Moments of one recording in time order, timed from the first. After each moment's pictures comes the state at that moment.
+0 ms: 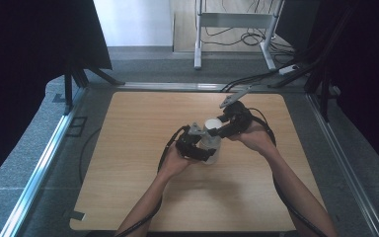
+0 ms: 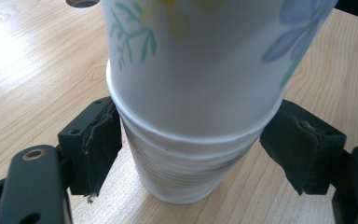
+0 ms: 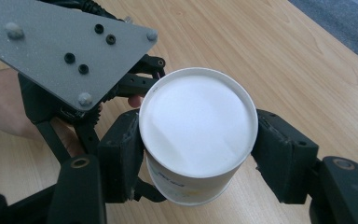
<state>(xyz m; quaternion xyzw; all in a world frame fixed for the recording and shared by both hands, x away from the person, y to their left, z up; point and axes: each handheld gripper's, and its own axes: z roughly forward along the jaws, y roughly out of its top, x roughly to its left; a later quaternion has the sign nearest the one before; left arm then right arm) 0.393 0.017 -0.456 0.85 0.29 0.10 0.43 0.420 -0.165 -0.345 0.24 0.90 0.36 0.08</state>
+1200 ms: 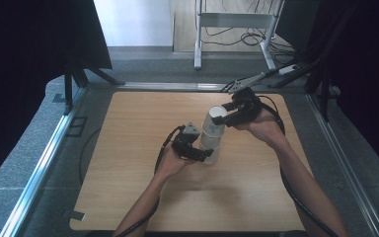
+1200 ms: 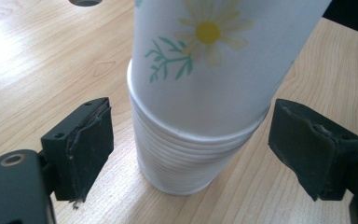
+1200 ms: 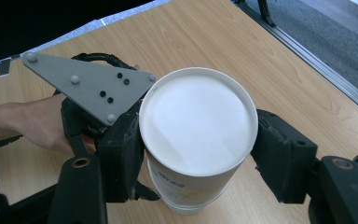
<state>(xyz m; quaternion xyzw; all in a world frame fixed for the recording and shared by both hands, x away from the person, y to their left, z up) 0.392 0.030 -0.455 0.84 0.30 0.08 0.44 0.418 -0.178 -0.297 0.24 0.88 0.39 0.08</state>
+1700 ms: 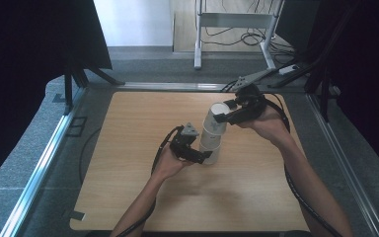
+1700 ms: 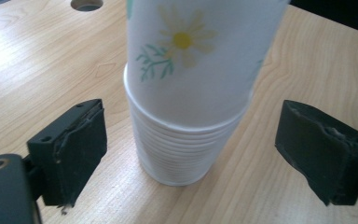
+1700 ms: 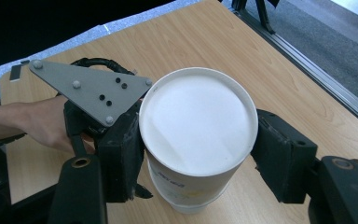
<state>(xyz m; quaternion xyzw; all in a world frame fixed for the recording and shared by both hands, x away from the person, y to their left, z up) 0.381 0.034 -0.444 0.85 0.29 0.08 0.44 0.409 -0.183 -0.278 0.23 0.88 0.40 0.08</state>
